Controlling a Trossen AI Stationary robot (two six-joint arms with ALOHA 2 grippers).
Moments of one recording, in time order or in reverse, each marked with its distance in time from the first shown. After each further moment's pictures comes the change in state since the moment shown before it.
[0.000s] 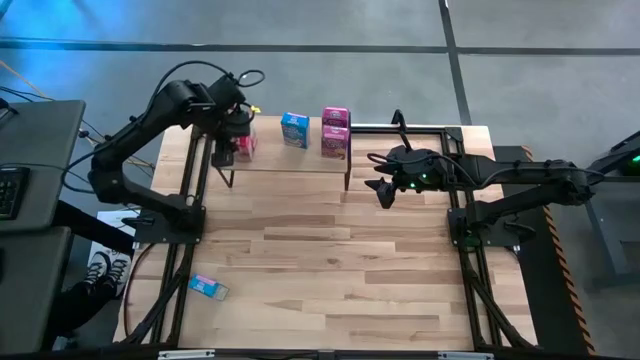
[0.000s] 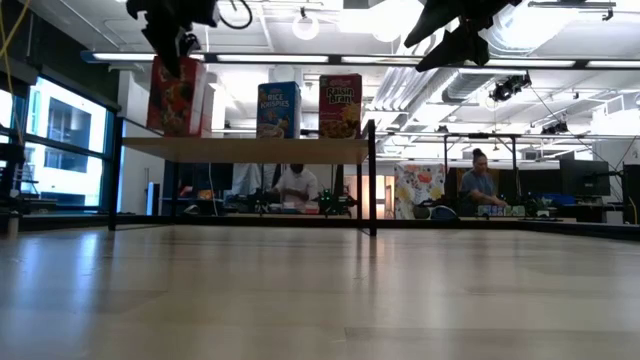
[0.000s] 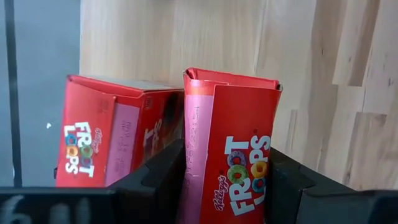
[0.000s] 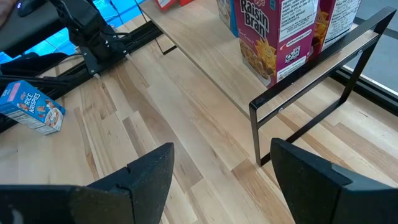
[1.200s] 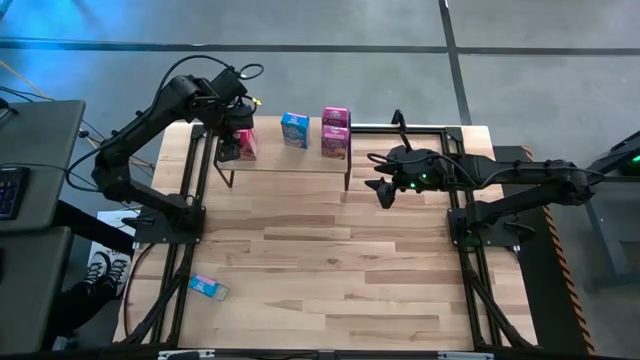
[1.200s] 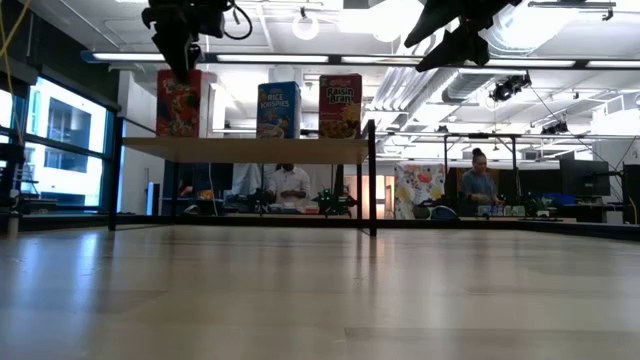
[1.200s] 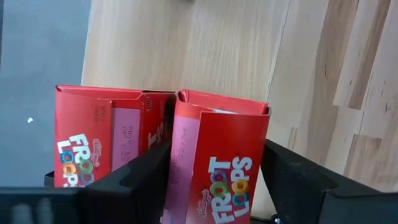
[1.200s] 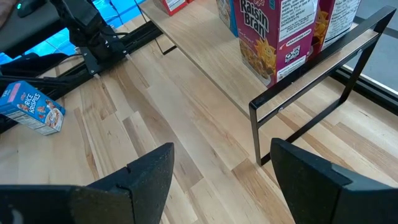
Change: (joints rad) left arm 0.070 0.042 0.000 0.045 0.058 -0.029; right arm 0.000 0.000 0.000 -0.001 0.000 0.004
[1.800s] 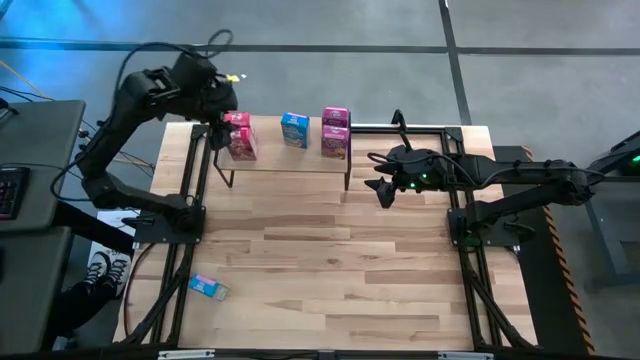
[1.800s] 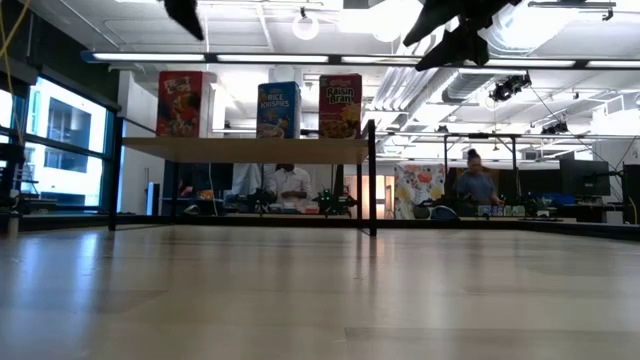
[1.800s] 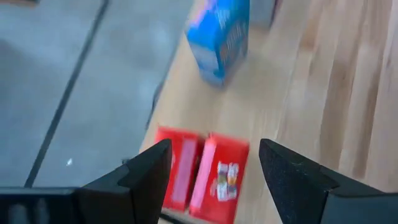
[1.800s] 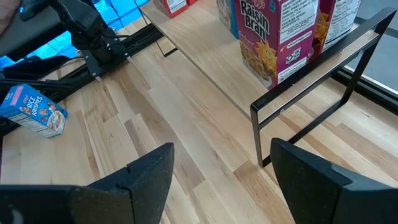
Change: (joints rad) left arm -0.001 -0.104 0.185 0.059 0.023 -0.082; right arm 0.000 0.000 0.000 0.007 0.000 0.005
